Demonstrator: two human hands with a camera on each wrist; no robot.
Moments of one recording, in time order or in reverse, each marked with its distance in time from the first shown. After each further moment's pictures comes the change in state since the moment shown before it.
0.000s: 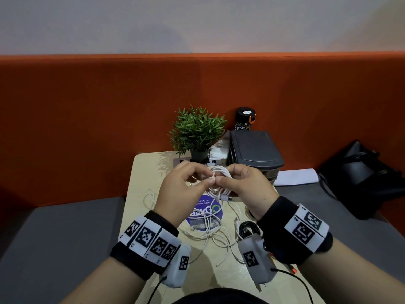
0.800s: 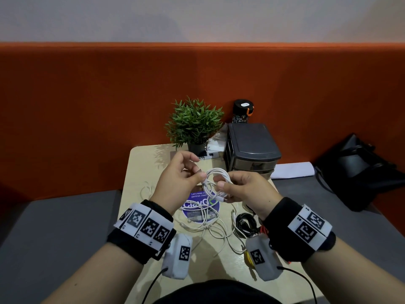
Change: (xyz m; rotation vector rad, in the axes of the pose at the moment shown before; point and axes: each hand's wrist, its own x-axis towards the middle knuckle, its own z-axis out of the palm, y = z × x) left_hand 0.004 -0.014 0.006 -0.371 -0.085 -0.324; right_hand -0.004 0.029 -0.015 -0.071 -0.107 0.073
